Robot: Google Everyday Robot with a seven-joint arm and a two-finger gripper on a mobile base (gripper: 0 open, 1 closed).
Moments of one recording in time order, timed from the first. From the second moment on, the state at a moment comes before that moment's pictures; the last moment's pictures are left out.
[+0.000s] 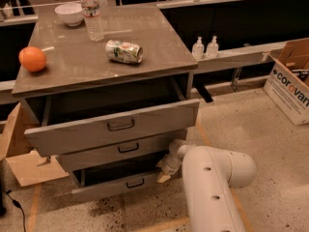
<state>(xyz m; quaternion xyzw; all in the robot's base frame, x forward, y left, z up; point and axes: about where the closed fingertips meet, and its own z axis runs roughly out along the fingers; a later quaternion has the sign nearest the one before) 0.661 -0.041 0.180 -0.71 0.67 0.15 0.14</state>
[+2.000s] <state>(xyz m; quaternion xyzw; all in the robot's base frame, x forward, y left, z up) 0.609 -0.077 0.265 -0.67 0.71 0.15 0.17</state>
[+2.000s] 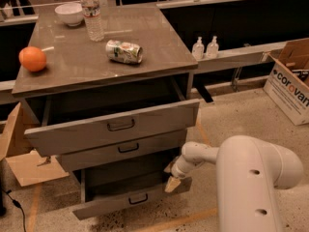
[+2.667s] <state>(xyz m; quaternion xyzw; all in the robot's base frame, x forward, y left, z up) 0.632 -0.086 0.281 -0.63 0.73 0.14 0.22</state>
